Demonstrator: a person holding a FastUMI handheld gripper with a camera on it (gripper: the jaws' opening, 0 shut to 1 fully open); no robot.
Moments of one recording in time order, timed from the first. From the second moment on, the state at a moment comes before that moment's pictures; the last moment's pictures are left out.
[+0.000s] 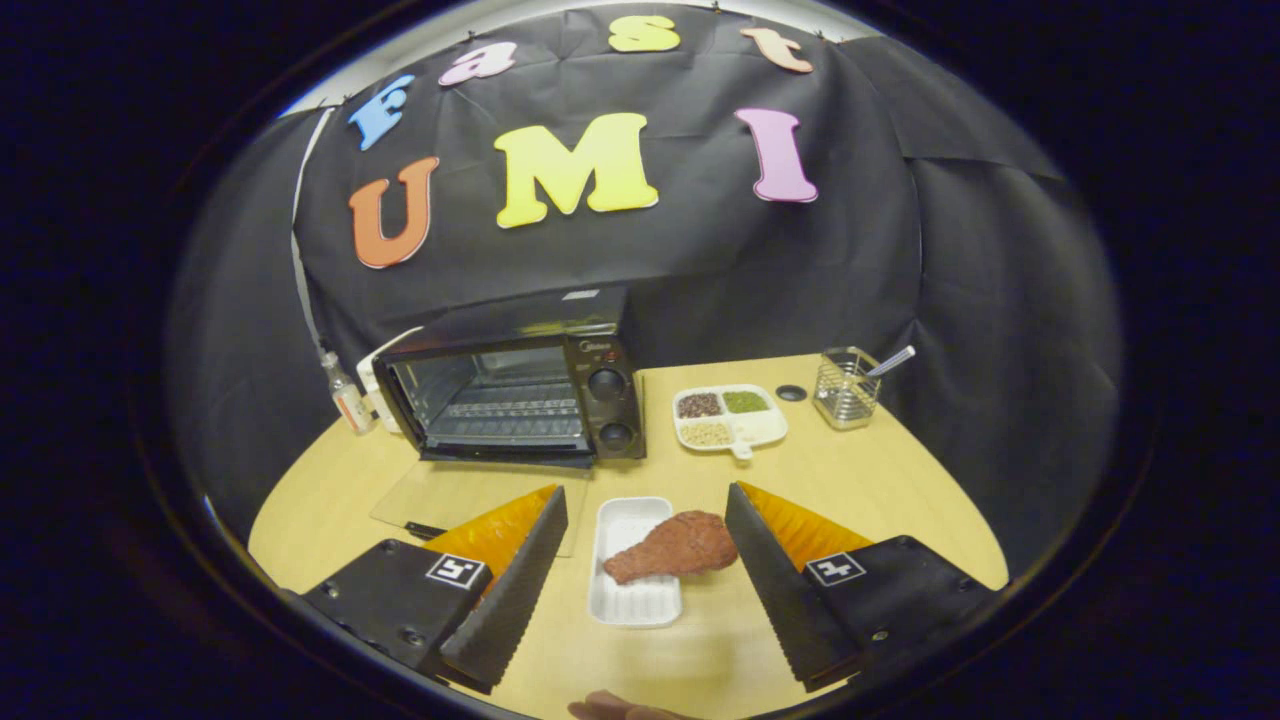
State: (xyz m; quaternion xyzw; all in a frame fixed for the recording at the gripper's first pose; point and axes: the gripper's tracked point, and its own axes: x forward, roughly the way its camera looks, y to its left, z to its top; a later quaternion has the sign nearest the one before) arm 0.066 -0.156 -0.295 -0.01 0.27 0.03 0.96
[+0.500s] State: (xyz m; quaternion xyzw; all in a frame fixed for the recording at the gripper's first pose) arm 0.086 -0.184 -0.338 0.06 0.34 0.12 0.93
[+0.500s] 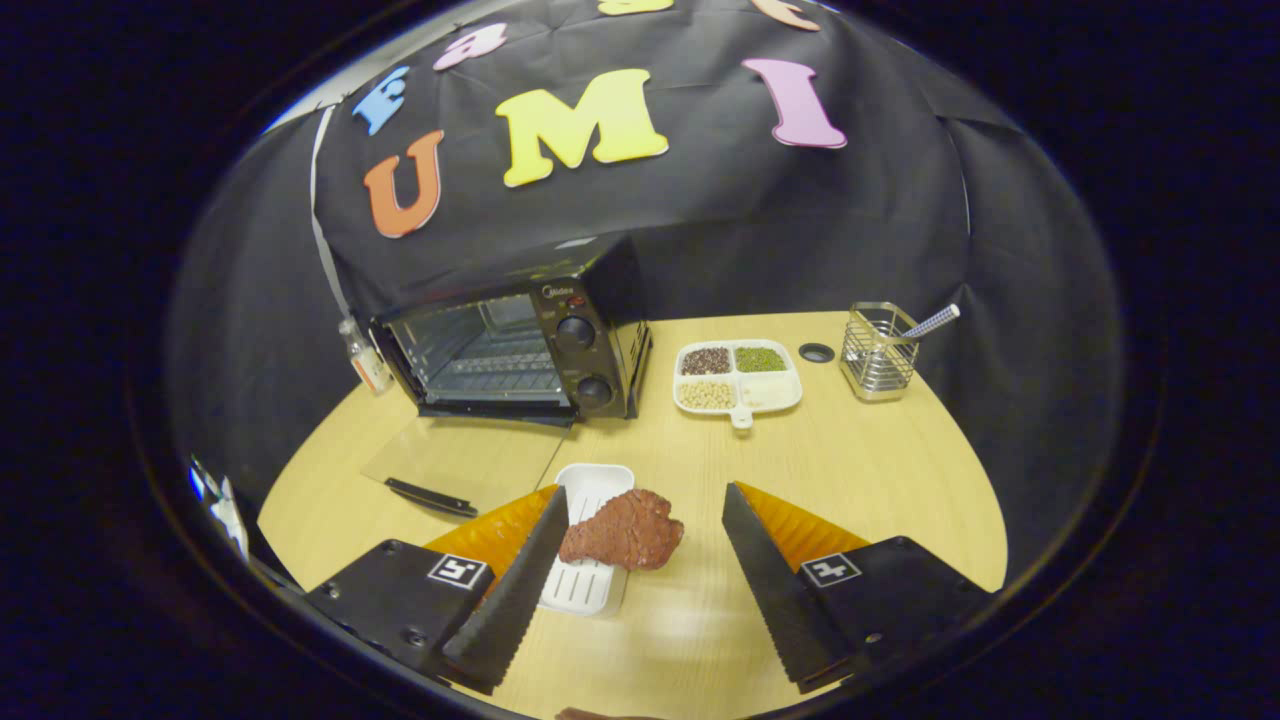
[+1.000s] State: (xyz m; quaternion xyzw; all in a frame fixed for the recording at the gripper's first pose) arm 0.071 -0.169 -0.382 0.20 0.43 0.16 0.86
